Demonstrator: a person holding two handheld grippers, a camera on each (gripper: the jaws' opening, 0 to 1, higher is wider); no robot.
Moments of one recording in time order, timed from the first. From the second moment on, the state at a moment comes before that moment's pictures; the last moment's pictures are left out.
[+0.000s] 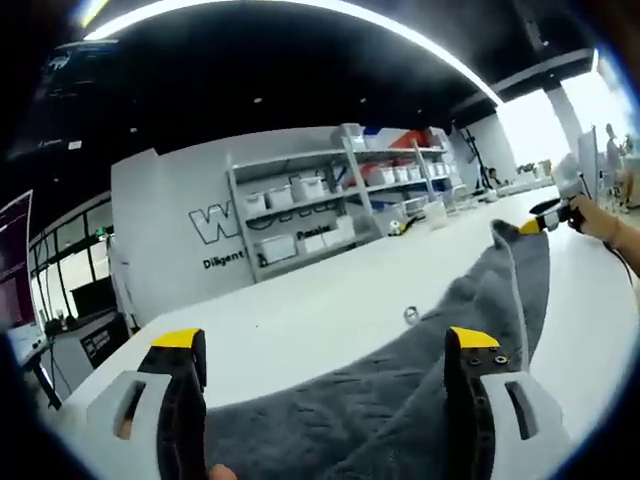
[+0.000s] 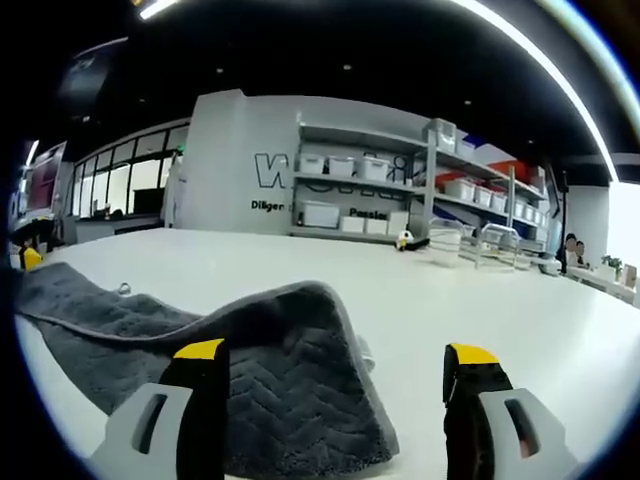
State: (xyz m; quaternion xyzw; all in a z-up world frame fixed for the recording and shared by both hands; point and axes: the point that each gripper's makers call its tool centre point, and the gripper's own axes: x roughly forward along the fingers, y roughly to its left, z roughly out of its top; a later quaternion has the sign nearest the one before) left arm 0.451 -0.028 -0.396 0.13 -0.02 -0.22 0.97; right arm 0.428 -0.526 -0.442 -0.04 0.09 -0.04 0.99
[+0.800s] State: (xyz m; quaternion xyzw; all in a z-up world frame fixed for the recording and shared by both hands) left arm 0.443 -0.023 -0.402 0.12 -0.01 -0.22 0.97; right arm 0.453 -0.446 -0.441 -0.30 0.07 0.08 0.95
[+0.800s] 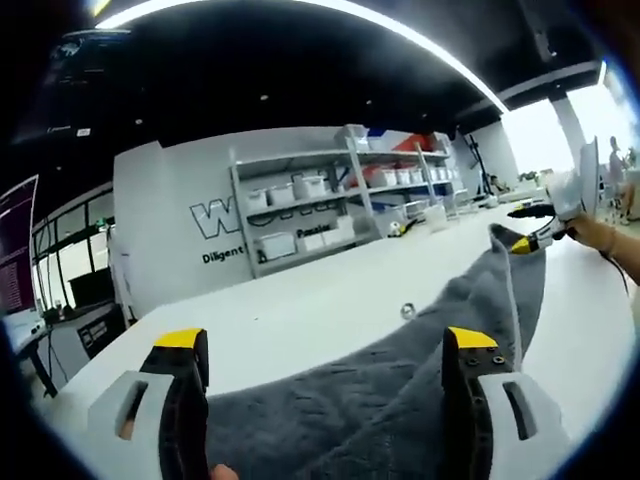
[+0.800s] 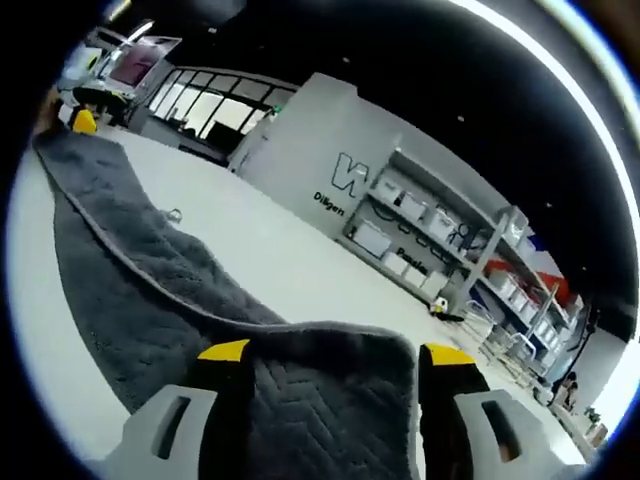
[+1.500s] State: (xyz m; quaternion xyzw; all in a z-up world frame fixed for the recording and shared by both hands) left arm 0.442 -0.023 -0.405 0.13 0.00 -0.22 0.97; right arm 0.461 -0.412 -0.465 -0.23 0.09 0.18 0.95
